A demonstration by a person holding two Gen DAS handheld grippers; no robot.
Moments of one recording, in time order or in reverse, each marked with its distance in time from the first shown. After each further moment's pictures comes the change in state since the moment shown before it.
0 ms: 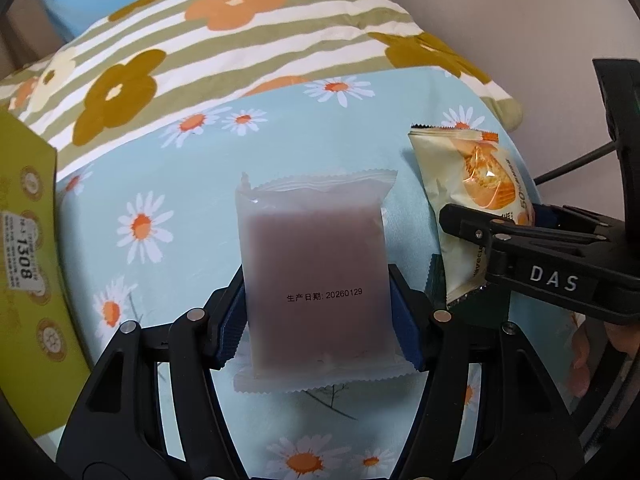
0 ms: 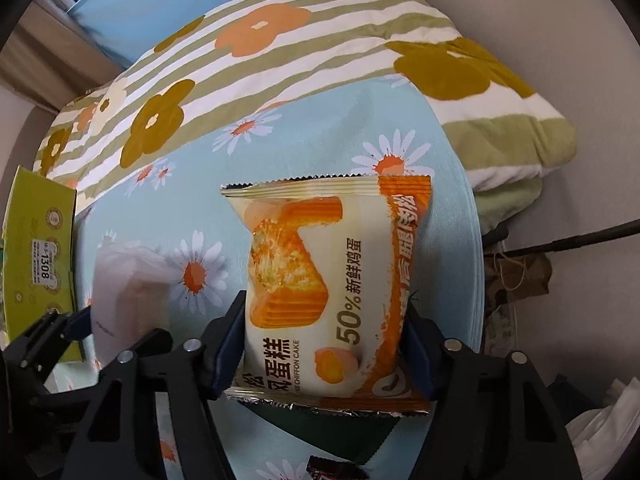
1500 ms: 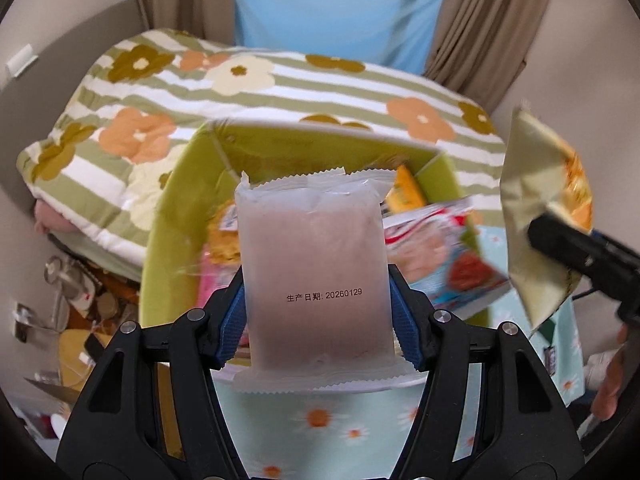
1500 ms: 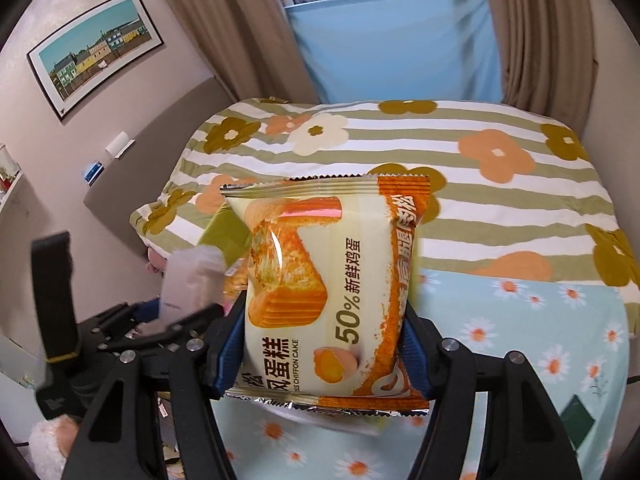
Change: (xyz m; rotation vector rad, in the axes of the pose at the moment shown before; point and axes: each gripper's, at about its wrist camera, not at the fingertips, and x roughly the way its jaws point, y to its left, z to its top) left arm -0.234 0.355 -0.121 -0.384 -0.309 0.133; right arm -0.128 0.380 -0.044 -0.416 -0.288 0.310
